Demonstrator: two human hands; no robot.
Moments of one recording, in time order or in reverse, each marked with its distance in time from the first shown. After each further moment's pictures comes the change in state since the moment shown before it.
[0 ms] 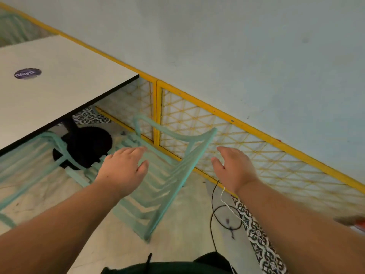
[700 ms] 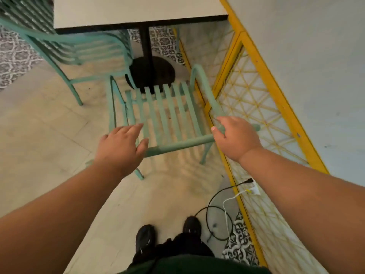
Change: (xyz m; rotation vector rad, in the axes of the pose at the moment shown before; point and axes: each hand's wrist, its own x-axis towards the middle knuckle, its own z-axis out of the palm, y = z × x) left_hand 0.007 0.132 0.125 -0.087 0.048 -0.810; right_hand 0.198 0.064 0.060 -0.083 -0.293 -0.726
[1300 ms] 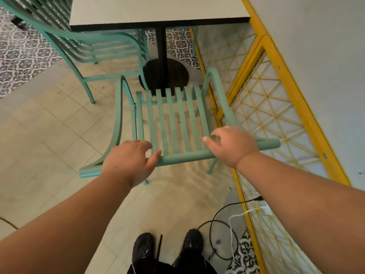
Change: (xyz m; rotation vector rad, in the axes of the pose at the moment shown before) left_hand 0.021 0.009 0.038 -0.019 -0.008 -0.025; right_hand 0.058 0.001 0.042 -0.107 -0.107 -0.176
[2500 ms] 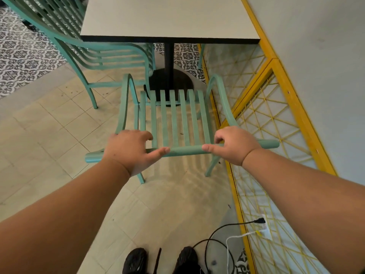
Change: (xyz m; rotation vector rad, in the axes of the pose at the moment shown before) left_hand 0.069 -0.023 -0.025 0.053 0.119 0.020; right_hand 0.080 0.010 -0.021 -0.094 0.021 -0.209
